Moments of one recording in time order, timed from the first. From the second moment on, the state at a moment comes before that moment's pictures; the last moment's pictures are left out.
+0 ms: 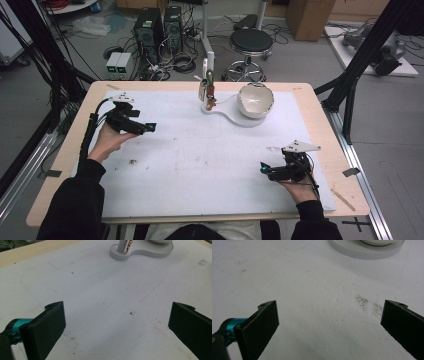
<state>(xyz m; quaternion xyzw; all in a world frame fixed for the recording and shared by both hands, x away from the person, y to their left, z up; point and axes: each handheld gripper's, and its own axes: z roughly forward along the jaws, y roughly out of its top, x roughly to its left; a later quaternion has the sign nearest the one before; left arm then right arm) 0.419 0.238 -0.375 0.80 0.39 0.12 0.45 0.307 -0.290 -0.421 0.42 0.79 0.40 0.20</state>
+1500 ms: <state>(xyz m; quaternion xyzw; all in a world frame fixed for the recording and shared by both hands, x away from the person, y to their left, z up) 0.305 0.288 -0.420 0.78 0.42 0.16 0.42 0.306 -0.291 -0.424 0.43 0.79 0.40 0.19</state>
